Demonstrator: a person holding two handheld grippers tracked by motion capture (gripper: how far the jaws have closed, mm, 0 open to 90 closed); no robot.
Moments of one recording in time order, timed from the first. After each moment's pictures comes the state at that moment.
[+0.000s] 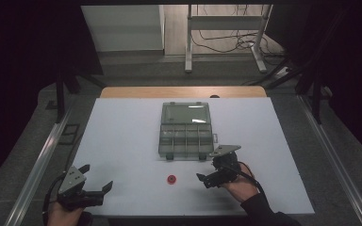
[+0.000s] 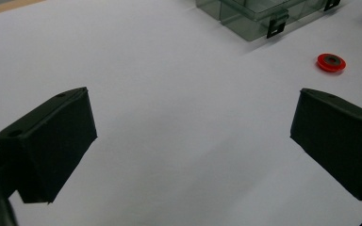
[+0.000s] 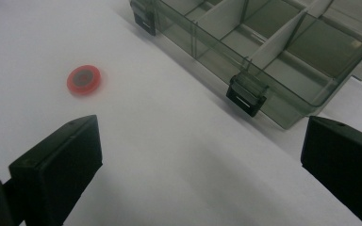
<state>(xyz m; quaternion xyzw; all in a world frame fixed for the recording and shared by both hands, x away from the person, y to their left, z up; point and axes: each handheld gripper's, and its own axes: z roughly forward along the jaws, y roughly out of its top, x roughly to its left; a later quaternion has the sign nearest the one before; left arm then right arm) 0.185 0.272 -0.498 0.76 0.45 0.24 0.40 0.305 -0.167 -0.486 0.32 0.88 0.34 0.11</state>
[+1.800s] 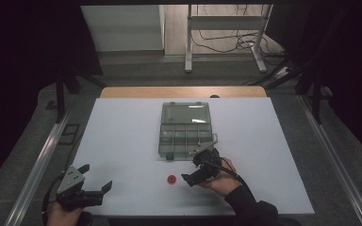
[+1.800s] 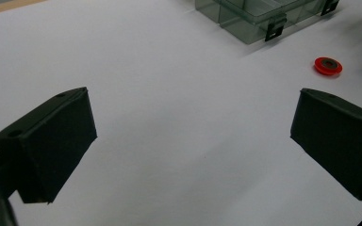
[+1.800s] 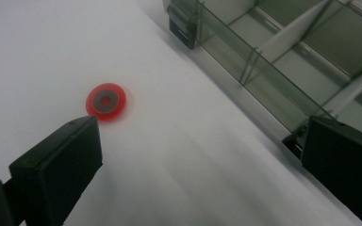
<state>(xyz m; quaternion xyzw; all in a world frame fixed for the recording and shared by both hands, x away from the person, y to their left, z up) 0.185 0.273 -0.498 0.76 0.45 0.24 0.41 0.318 -0.114 -0.494 0.28 0.91 0.30 0.09</state>
